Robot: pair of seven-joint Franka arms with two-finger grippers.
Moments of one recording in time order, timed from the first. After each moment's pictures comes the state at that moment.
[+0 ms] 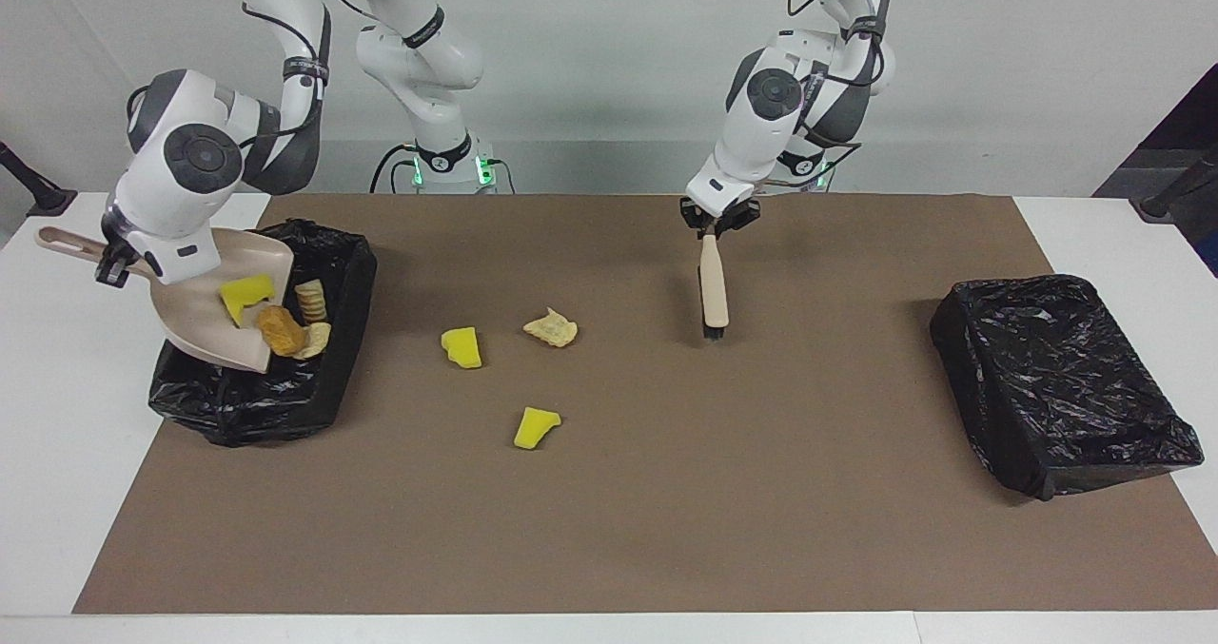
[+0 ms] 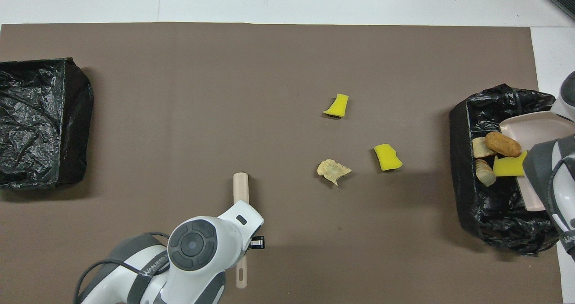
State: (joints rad) left arm -0.51 -0.17 -0.27 -2.48 -0.26 2.26 -0.60; right arm -0.15 0.11 0.01 -1.83 -1.04 1.74 -1.49
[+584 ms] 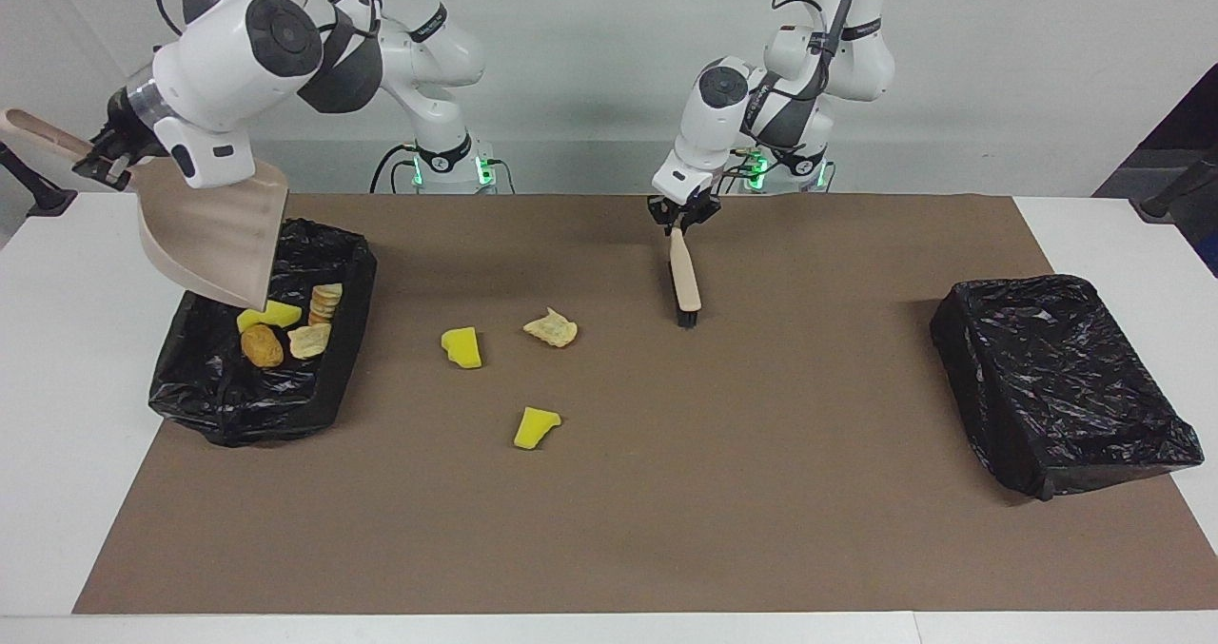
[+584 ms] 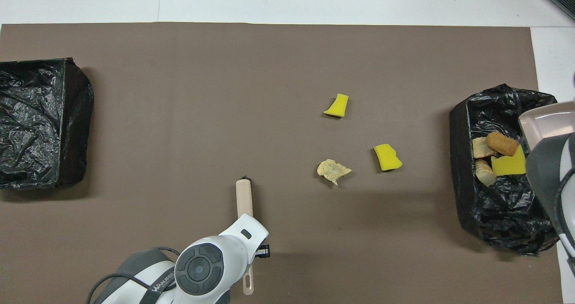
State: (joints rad) left arm -0.54 -0.20 -0.26 -2.53 -0.26 2.31 -0.65; right arm -0.05 0.01 0.11 -1.61 -1.02 1.45 -1.59
